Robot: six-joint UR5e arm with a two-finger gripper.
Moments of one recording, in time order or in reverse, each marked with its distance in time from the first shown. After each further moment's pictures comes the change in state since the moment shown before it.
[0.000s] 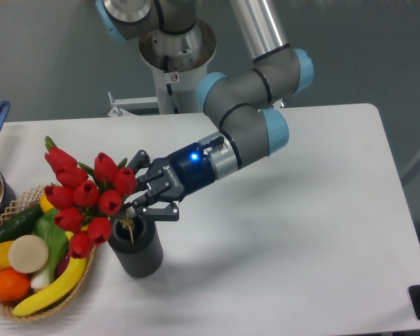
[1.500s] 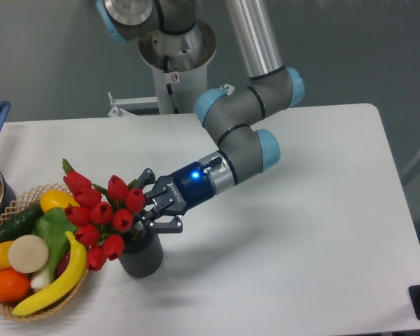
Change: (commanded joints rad) arm 0.006 -0.051 -0.069 0.000 0.006 0.084
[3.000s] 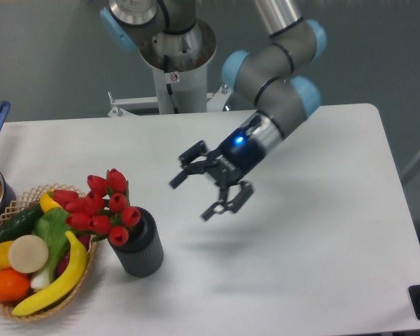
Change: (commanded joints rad) arm 0.311 0.245 -0.049 -0.002 0.366 0.089
